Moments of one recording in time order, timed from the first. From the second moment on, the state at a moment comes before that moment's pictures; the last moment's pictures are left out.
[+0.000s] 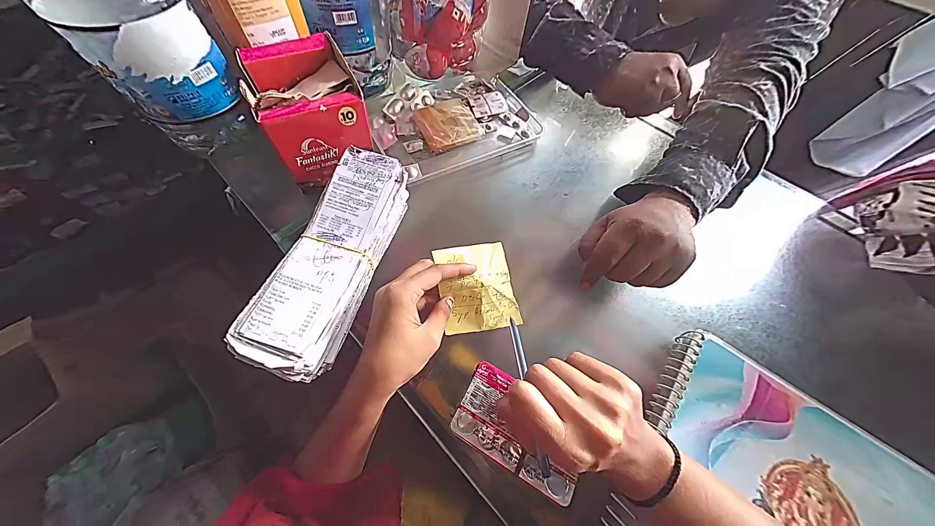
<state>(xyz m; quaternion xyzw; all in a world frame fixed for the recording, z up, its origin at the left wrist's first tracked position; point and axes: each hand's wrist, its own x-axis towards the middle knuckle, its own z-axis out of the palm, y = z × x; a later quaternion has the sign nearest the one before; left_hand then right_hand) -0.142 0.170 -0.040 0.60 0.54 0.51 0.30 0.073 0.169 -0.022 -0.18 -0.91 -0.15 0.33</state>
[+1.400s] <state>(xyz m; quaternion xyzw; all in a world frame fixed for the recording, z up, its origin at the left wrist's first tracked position) -0.143 0.173 -0.041 0.62 0.53 0.52 0.27 0.078 0.166 -0.019 -0.07 -0.93 -0.11 0.34</state>
